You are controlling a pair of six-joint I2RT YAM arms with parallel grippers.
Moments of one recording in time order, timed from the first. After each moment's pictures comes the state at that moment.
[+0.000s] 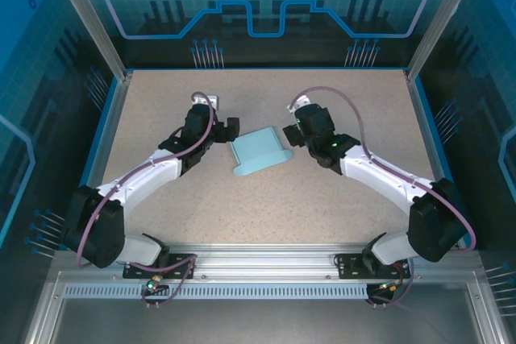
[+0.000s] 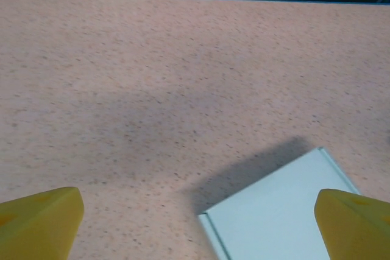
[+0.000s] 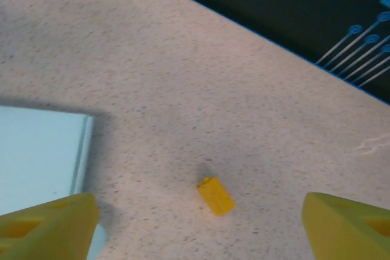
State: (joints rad) left arm -0.42 1.39 0.91 -0.10 -0.26 -0.31; right arm 0.60 1.42 1.04 -0.26 0.48 -0.05
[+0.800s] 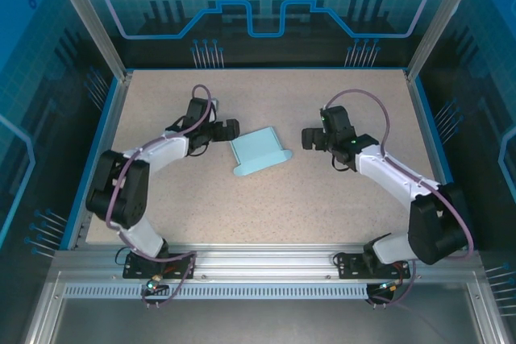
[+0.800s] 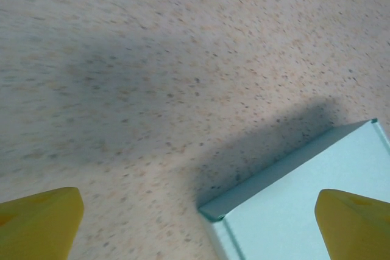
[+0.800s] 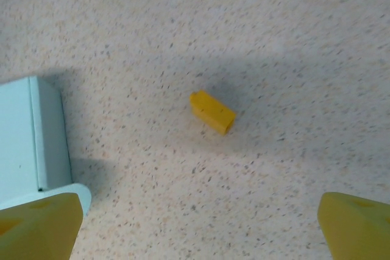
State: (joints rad) left arm -0.26 1.72 1.05 -0.15 0.11 -0.38; right arm 0.41 1.42 0.94 -0.37 0.21 0.30
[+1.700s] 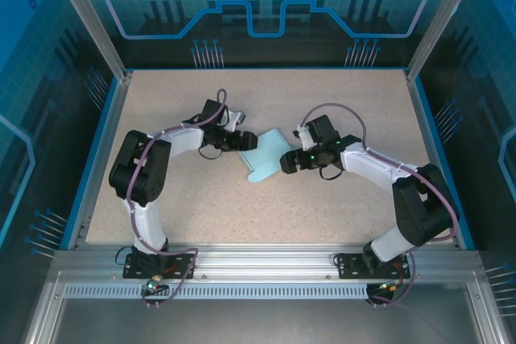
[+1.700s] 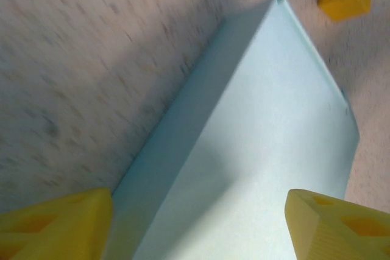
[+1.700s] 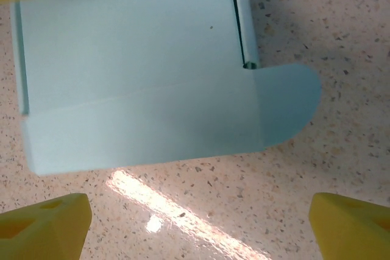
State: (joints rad) left arm -0.31 1.90 1.13 -0.22 0.58 -0.32; right arm 0.44 1.54 0.94 -0.45 -0.24 0.20
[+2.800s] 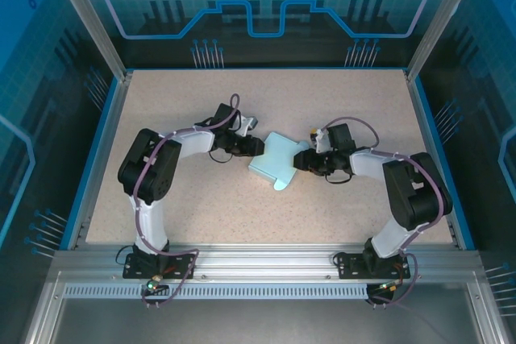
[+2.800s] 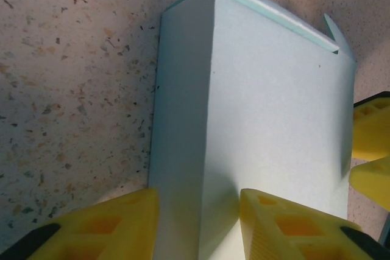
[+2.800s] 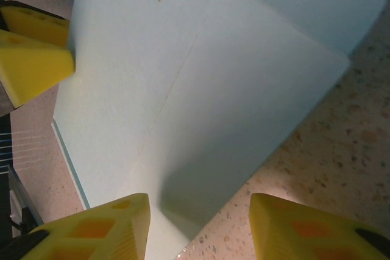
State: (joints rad) left arm -0.38 1.96 1.18 -0.20 0.60 -0.35; right arm 0.27 1.66 0.75 -0.07 -0.62 0.49
